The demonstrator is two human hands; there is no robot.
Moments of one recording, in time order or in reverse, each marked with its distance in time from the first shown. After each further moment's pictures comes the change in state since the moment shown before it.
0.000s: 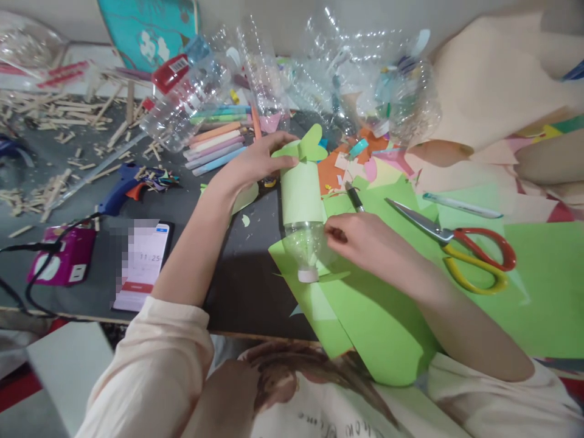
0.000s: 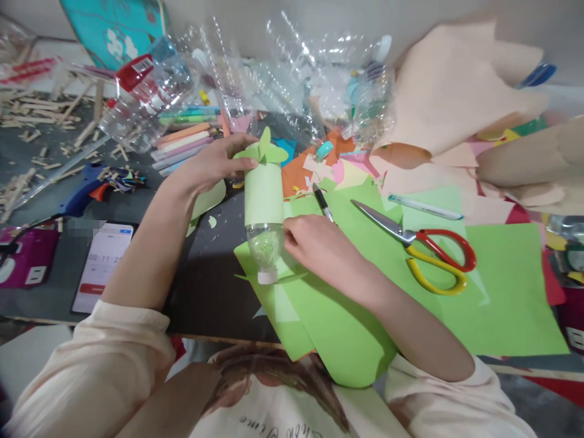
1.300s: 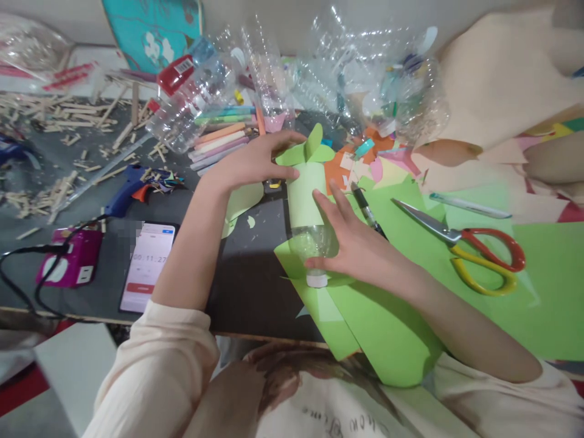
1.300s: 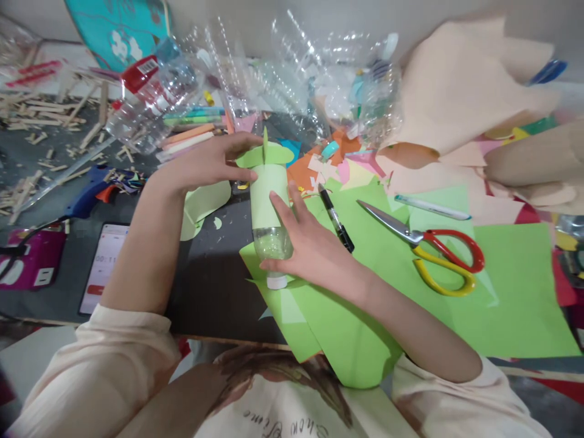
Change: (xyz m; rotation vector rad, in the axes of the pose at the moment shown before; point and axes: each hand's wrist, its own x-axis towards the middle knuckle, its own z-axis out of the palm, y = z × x) left_hand -0.013 0.017 -0.022 0.340 -0.147 0.118; right_hand 0.006 0.000 0.026 0.226 0.050 0.001
